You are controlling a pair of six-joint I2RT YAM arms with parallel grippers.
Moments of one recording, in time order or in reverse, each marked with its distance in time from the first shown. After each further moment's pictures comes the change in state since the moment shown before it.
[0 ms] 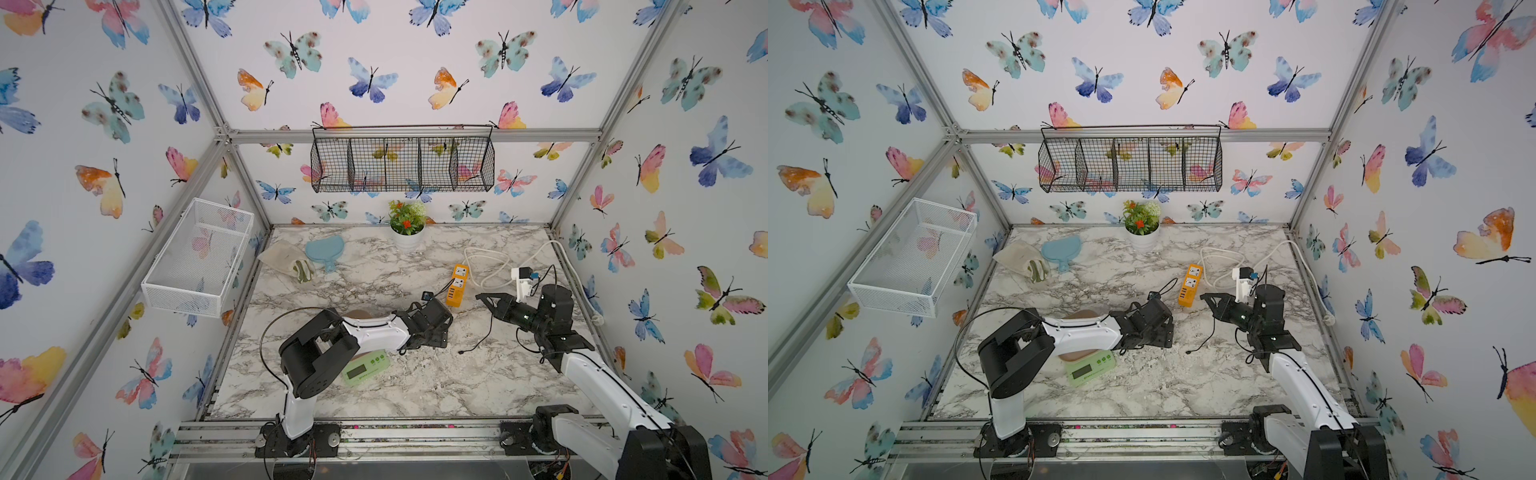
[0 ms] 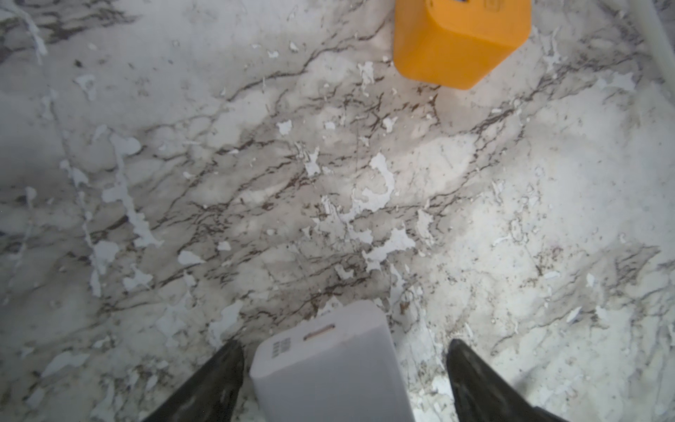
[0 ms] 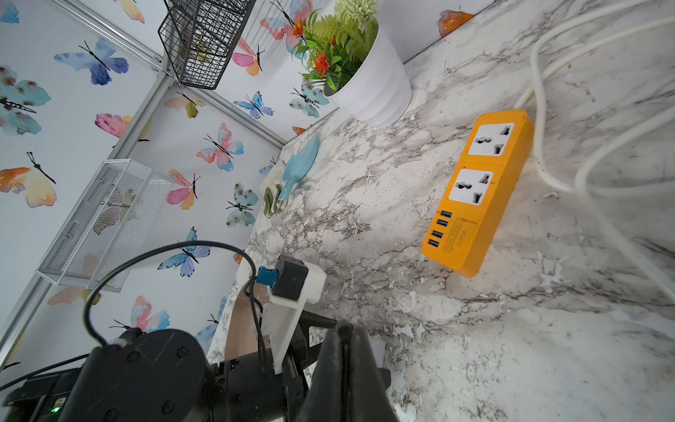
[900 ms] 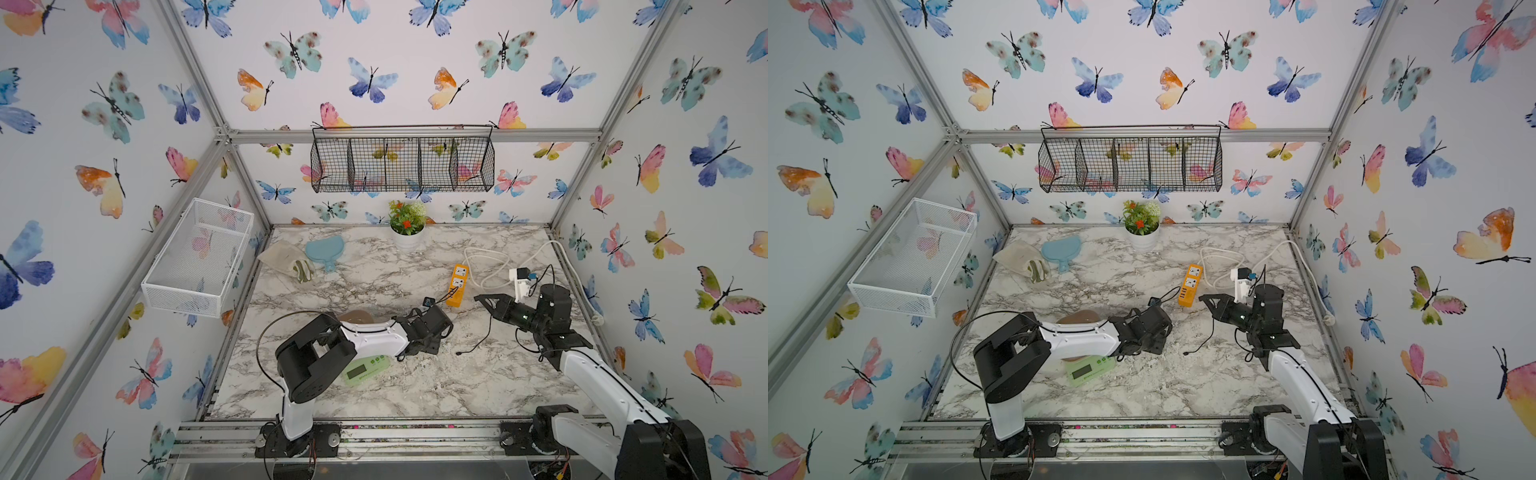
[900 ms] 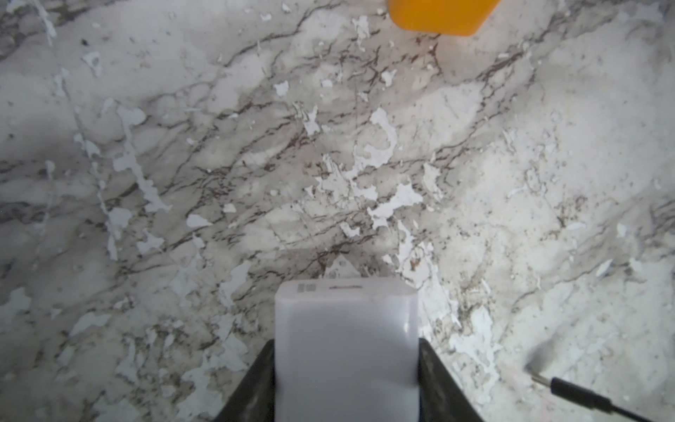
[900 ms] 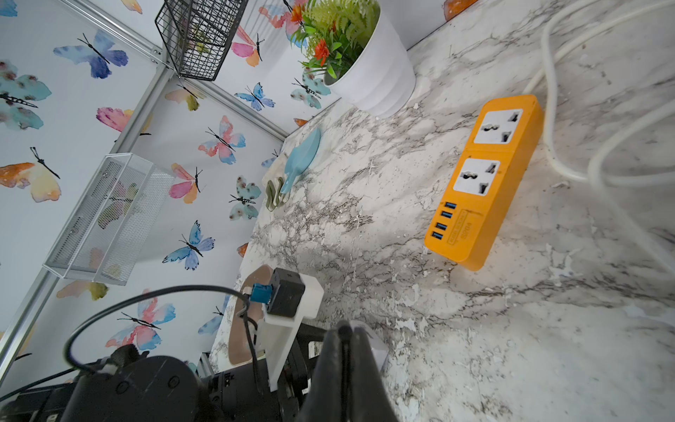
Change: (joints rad) left arm -0.017 -0.062 -0.085 0.016 -0.037 0.133; right arm 0.000 0.031 0.000 0.013 -0.053 0.003
